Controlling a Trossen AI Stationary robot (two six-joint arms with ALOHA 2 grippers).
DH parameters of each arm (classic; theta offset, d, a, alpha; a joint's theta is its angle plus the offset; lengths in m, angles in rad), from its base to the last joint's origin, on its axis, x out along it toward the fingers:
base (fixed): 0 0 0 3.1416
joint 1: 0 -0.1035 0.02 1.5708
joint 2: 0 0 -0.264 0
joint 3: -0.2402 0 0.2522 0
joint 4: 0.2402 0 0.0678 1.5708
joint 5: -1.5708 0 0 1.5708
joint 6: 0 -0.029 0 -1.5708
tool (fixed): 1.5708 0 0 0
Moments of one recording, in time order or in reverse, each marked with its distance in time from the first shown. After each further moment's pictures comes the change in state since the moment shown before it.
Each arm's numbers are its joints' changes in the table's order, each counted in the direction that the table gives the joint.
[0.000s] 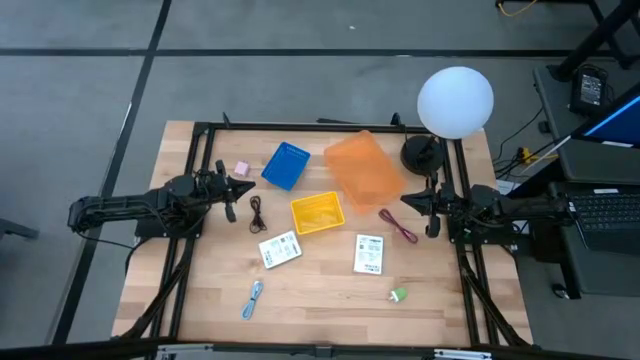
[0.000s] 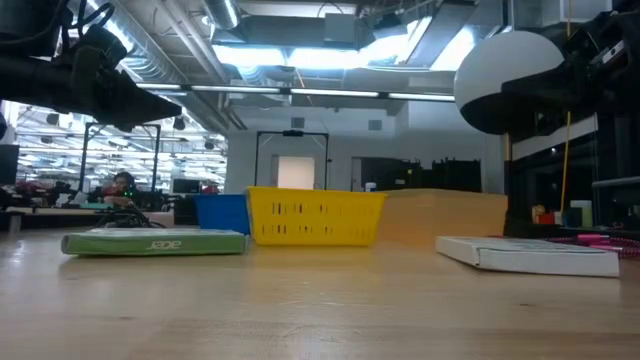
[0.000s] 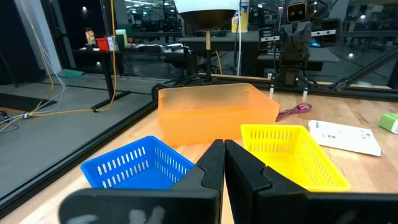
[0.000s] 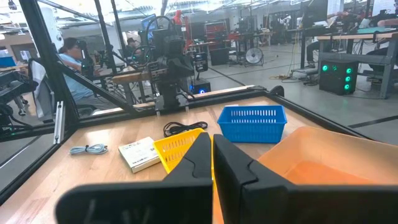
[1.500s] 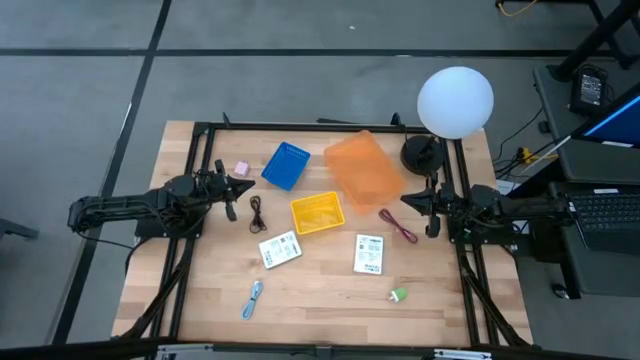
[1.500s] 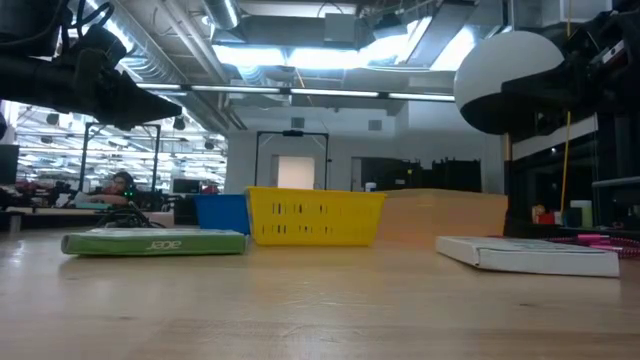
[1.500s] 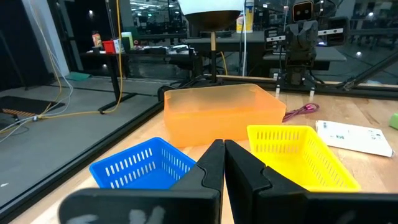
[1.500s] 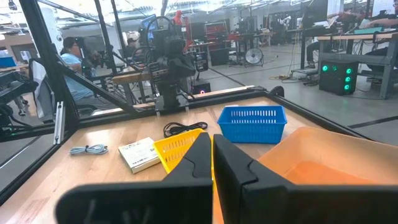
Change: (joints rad) left arm 0.000 0.000 0.000 -0.005 0.023 -0.018; right arm 0.000 0.000 0.000 -0.001 0.000 0.003
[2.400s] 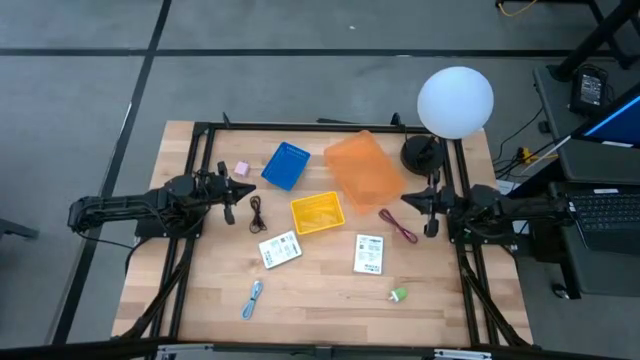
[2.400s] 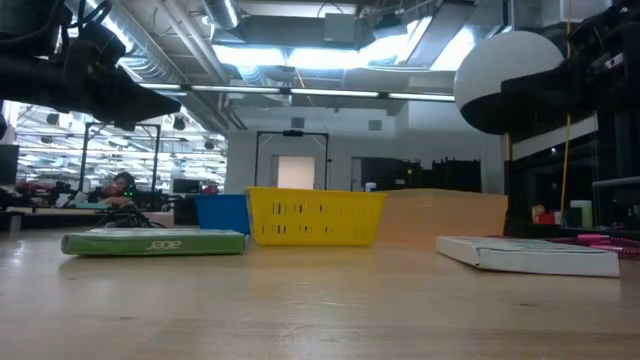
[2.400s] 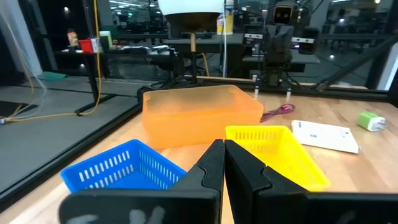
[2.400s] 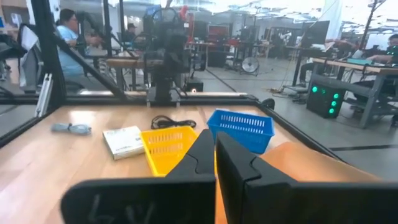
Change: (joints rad) left arm 0.000 0.000 0.000 -0.007 -0.085 0.020; right arm 0.000 0.000 0.000 -0.020 -0.009 0.186
